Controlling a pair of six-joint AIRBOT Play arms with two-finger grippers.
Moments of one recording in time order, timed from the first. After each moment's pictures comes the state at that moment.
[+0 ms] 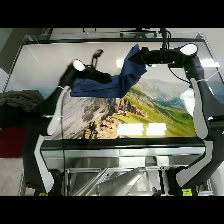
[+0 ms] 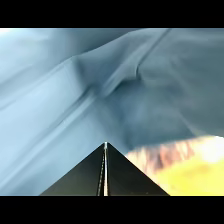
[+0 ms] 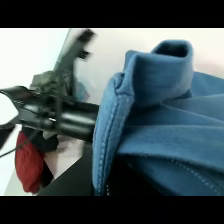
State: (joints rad) left arm -0.27 -2.08 2.05 0.84 -1.15 -1.19; right arm 0.07 -1.83 1.88 -0.38 1.16 1.17
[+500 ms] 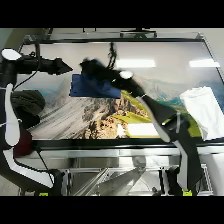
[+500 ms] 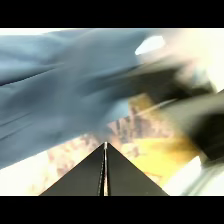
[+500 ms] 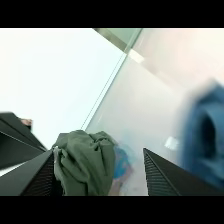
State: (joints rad) left arm 0.14 -1.74 1.80 0.62 -1.37 -1.15; right arm 0.60 -2.15 1.95 0.32 0.45 0.53
